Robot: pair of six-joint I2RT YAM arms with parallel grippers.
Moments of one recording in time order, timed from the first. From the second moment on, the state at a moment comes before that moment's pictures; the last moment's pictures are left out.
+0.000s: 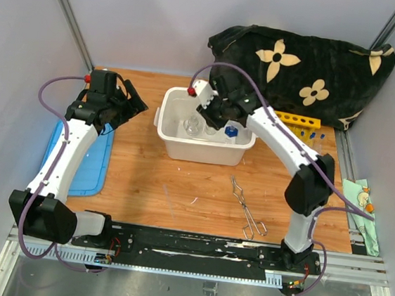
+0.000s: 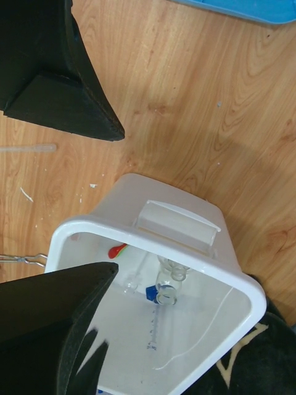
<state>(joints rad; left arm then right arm) -0.10 1.27 1.29 -0.72 -0.01 -0.73 0.65 1.93 1.81 -0.78 -0.17 -0.46</state>
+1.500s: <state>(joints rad) -0.10 1.32 1.28 -0.68 0.04 -0.77 1.26 1.92 1.42 -0.60 0.01 0.23</state>
